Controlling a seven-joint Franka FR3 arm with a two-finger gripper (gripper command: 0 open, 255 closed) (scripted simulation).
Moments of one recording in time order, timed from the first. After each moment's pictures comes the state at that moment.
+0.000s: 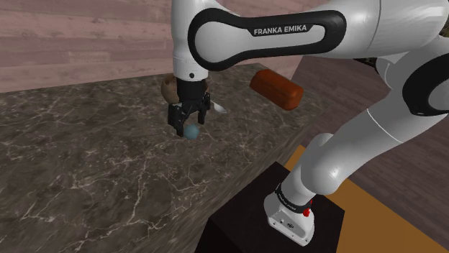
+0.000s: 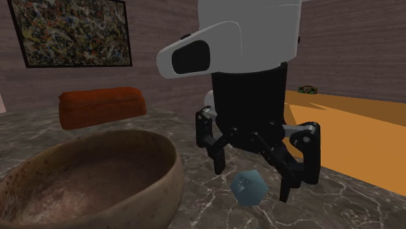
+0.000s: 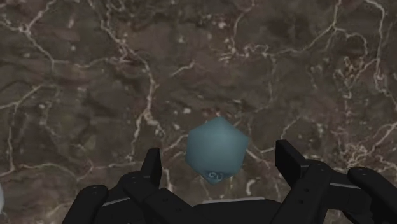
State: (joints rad) arm 0.12 -0.27 0.39 -2.18 0.19 1.76 0.35
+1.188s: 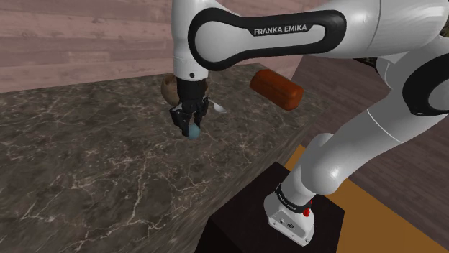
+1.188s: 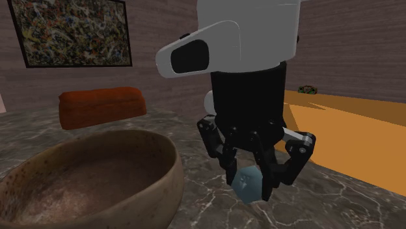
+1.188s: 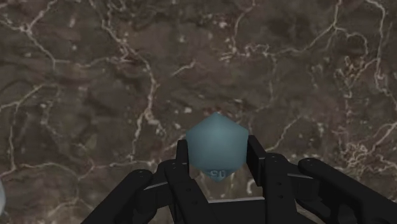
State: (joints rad) arm 0.12 -0.27 0.39 -2.17 0.19 1.75 0.34
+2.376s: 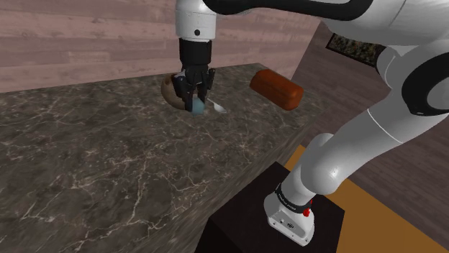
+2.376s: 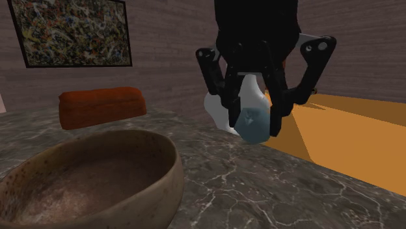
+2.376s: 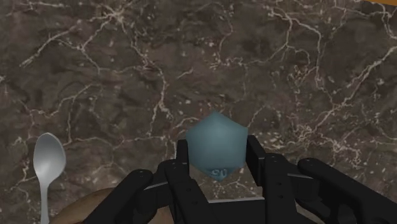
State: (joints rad) arm 0.11 -0.27 0.37 -1.94 0.18 1.52 0.36
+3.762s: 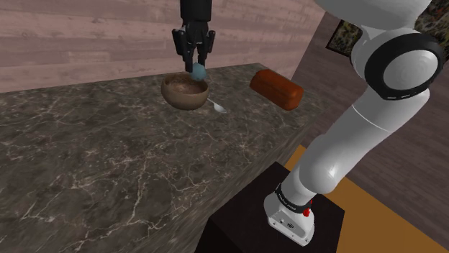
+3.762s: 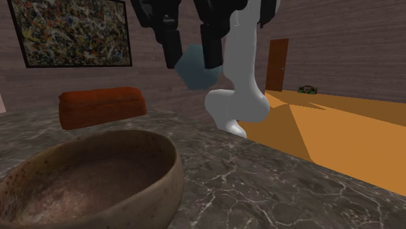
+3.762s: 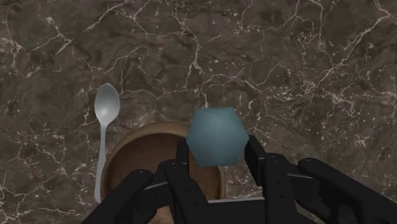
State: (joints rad) arm 0.06 -0.10 0.31 -1.57 0.10 1.31 0.30
